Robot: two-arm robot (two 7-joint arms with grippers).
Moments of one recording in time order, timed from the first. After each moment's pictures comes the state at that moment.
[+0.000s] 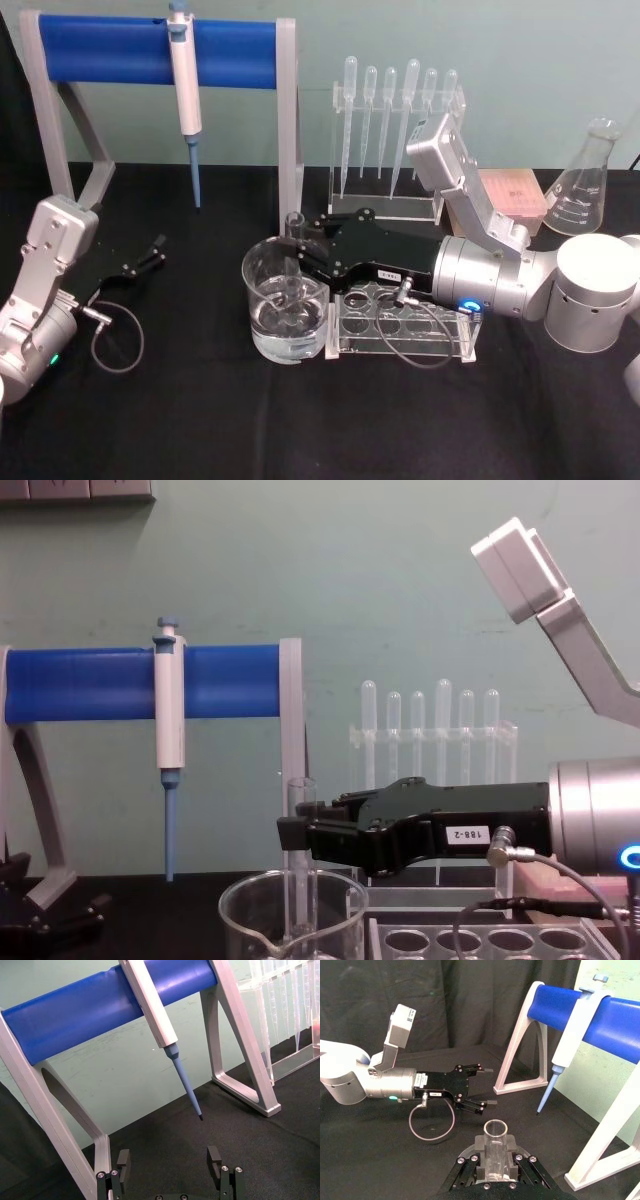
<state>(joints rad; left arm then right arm) -0.20 0.60 0.45 -1.41 -0.25 -0.12 0.03 0.53 0.47 -0.67 -1.45 0.48 0.11 0.65</state>
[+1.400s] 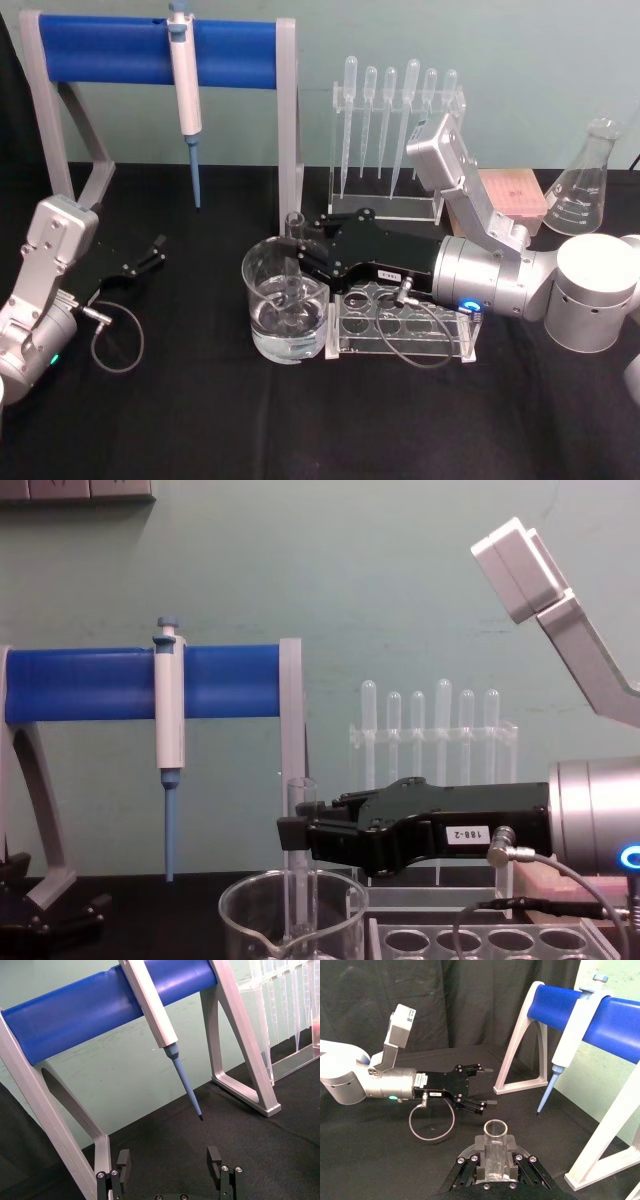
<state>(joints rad) -0.20 0.60 0.45 -1.41 -0.25 -0.12 0.03 0.53 0.47 -0.67 -1.45 0.48 0.11 0.65</state>
